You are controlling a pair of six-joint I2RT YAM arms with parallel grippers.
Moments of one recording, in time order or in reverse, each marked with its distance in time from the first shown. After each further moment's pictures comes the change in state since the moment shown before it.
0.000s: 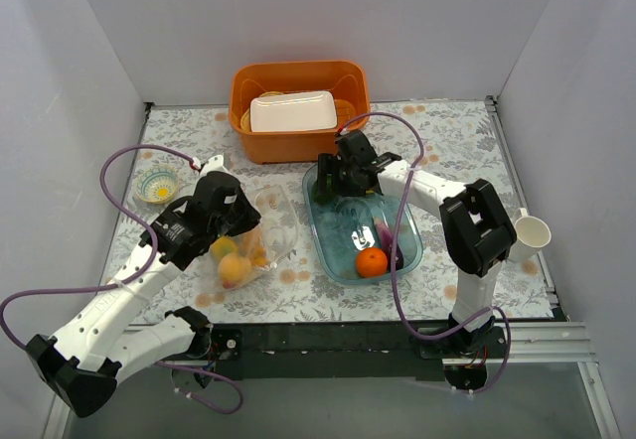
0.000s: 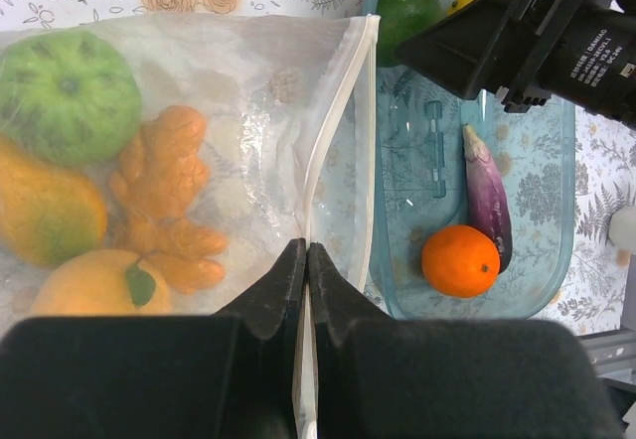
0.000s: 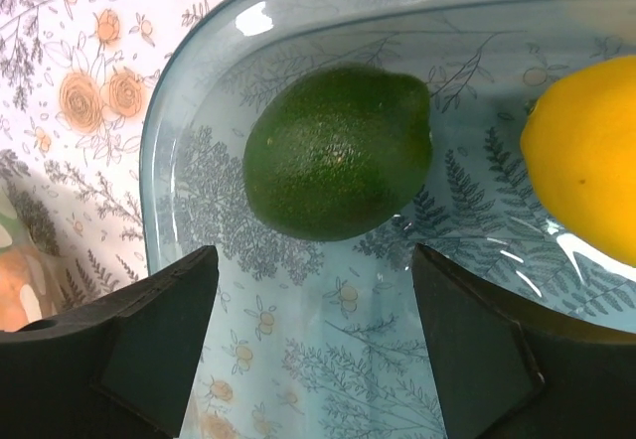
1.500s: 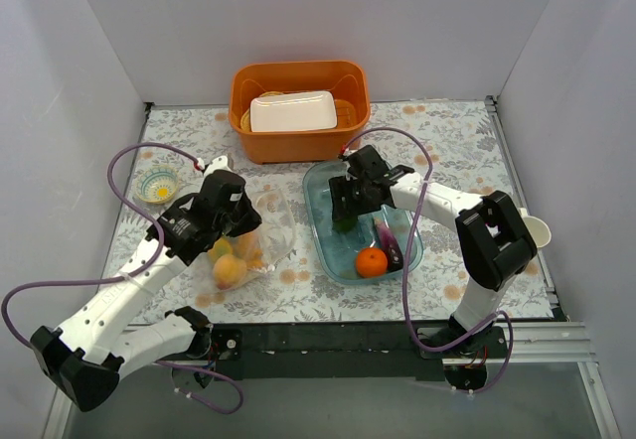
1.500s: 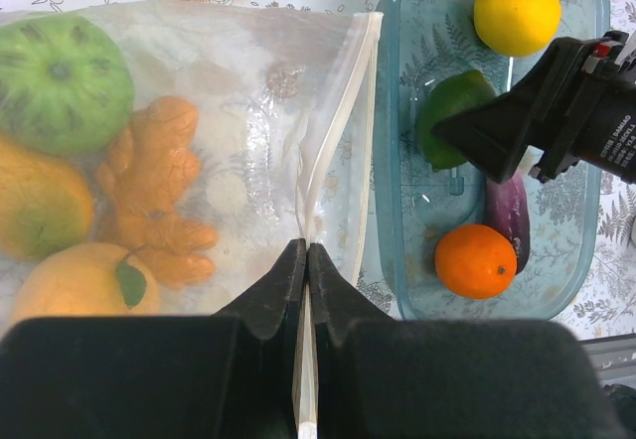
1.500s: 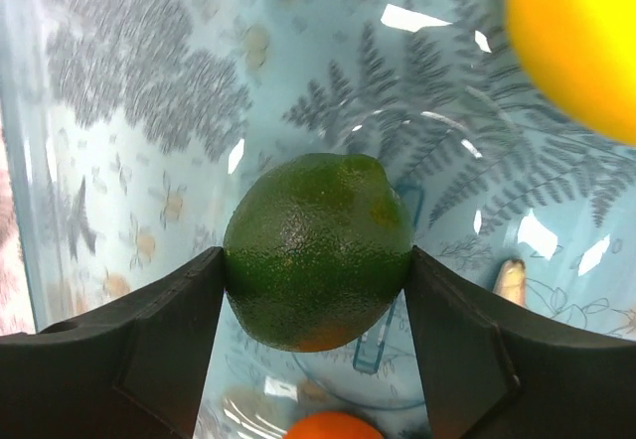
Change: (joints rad) left arm 0.000 0.034 0.004 -0.025 -0.005 -0.011; right arm 0.000 -0.131 -0.182 -0.060 -0.008 -0.189
